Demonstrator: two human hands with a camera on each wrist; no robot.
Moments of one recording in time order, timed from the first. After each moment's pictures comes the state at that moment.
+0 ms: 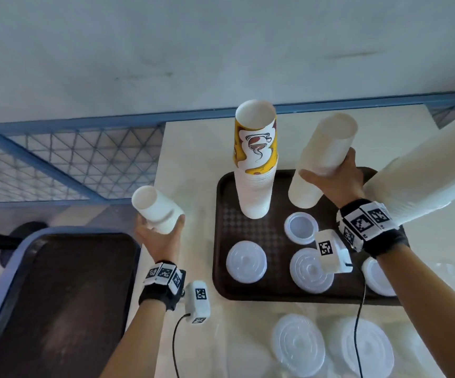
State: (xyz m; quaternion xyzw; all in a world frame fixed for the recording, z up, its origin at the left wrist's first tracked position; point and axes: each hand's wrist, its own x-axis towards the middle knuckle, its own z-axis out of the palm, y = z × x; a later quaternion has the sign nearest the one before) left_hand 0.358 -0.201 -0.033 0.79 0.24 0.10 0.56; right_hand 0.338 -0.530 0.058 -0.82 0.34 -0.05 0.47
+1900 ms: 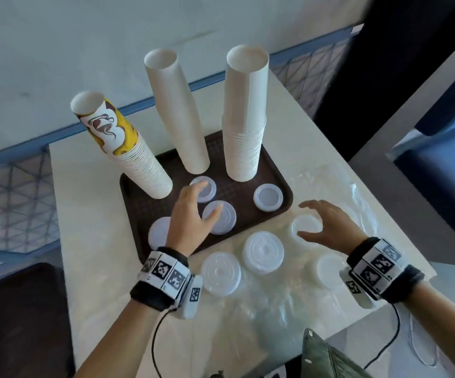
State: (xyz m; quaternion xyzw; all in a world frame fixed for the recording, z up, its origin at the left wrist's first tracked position) left_hand 0.227 -0.373 0.053 0.85 -0.32 -0.10 0.41; right_hand 0.034 -0.588 0.050 -0.90 0.30 0.10 0.30
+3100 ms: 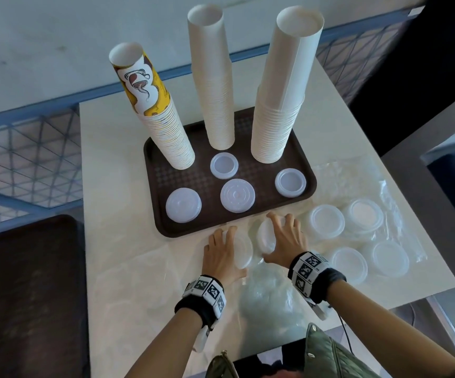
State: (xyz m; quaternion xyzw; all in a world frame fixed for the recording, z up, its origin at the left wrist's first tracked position) left_hand 0.131 -0.328 -0.044 0.92 -0.28 -0.27 0.07; right_hand 0.073 -0.483 -0.031 -0.91 0.28 0.24 0.19
